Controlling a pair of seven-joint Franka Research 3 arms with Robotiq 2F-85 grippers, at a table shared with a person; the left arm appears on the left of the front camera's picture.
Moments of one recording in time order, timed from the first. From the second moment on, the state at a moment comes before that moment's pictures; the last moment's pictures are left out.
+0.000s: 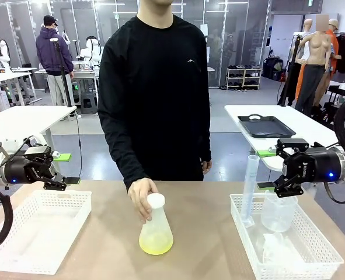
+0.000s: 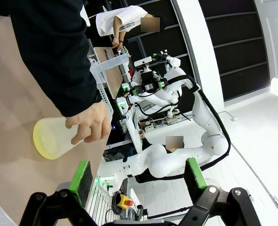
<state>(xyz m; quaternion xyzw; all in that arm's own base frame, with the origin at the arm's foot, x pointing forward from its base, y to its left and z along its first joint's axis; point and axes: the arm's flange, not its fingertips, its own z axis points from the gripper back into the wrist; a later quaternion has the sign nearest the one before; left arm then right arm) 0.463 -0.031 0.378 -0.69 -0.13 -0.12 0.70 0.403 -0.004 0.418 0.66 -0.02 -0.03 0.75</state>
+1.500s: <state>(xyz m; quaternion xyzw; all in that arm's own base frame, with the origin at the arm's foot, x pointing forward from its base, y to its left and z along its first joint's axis) 0.538 -0.207 0.443 -0.64 -0.24 -0.38 0.63 0.403 -0.004 0.419 0.66 -0.02 -0.03 0.75</state>
